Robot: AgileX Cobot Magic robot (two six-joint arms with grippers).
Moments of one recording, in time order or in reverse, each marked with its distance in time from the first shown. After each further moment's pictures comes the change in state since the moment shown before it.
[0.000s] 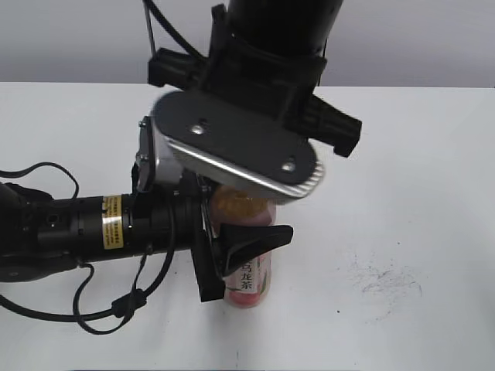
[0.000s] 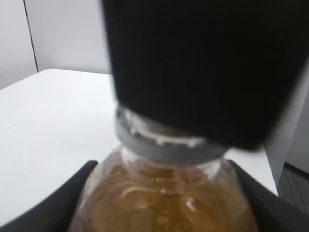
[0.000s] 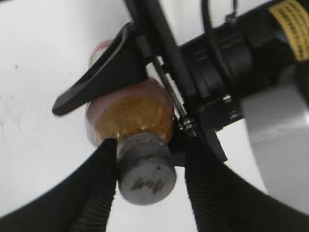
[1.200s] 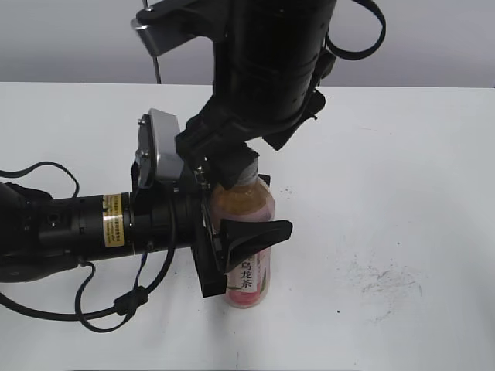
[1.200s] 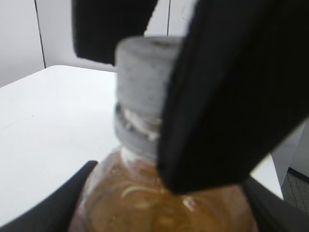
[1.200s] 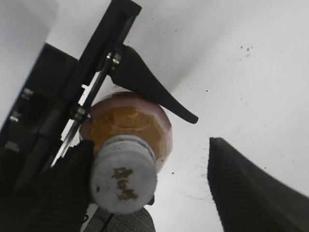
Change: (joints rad) left arm 0.000 0.000 0.000 -0.028 0.009 -0.016; right arm 0.012 0.027 0.004 -0.171 -0.019 2.184
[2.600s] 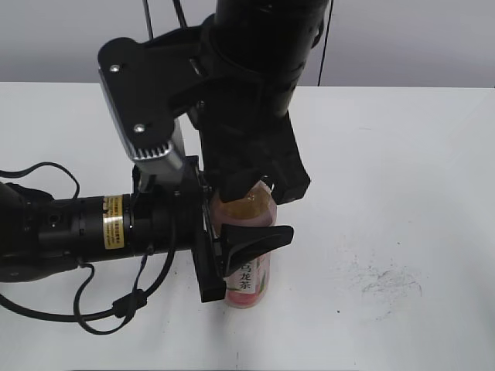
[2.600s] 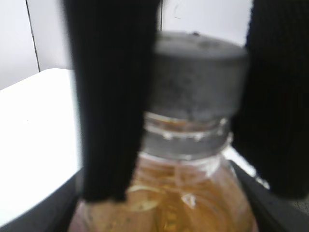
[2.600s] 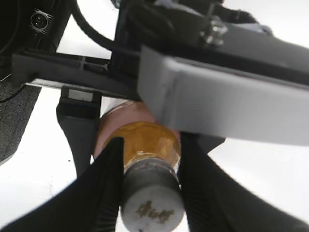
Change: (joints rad) left arm -0.002 0.000 -0.001 0.017 -0.002 0.017; right arm 0.000 0.004 -0.005 0.154 -0.006 -1.312
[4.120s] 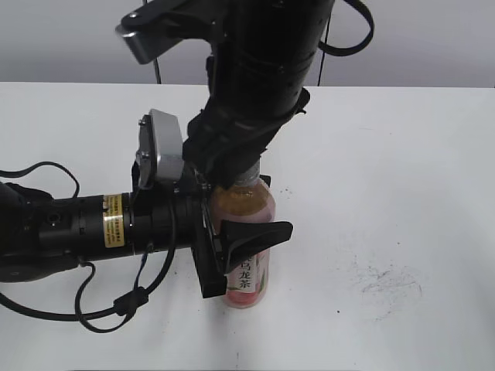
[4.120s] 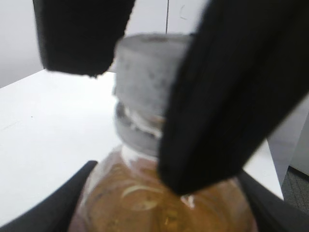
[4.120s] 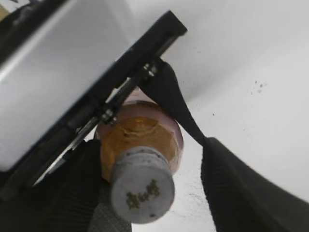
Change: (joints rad) left arm 0.001 0.000 0.000 -0.014 0.002 -0.011; right arm -0.023 0.000 -0.002 -0.075 -0.019 1.062
